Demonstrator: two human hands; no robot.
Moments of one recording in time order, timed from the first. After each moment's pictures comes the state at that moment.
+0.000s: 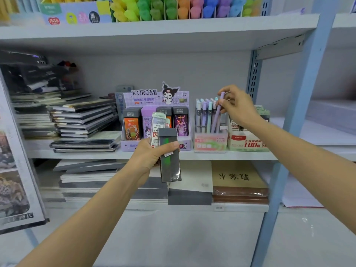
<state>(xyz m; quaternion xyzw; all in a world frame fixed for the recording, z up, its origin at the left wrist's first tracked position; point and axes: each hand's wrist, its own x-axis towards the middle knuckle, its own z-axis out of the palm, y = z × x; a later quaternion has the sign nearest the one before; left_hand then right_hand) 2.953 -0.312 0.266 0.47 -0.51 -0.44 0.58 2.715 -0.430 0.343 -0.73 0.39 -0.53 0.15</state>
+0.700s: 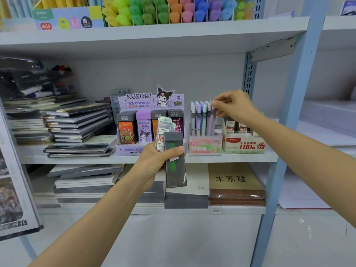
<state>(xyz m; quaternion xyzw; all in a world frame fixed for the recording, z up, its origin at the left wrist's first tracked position) 2.930 -0.316 0.266 0.46 -0.51 -0.46 0.56 2.701 -0.435 0.353 -0.75 0.43 -0.48 0.17</state>
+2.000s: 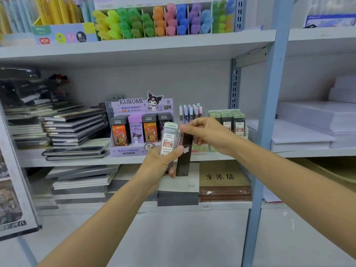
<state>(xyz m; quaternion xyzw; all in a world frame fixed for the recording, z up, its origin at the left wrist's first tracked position) 2.891 -0.292 0.263 0.42 -0.55 -0.45 0.56 2.721 -0.350 0.321 -0.73 0.37 -0.40 0.42</state>
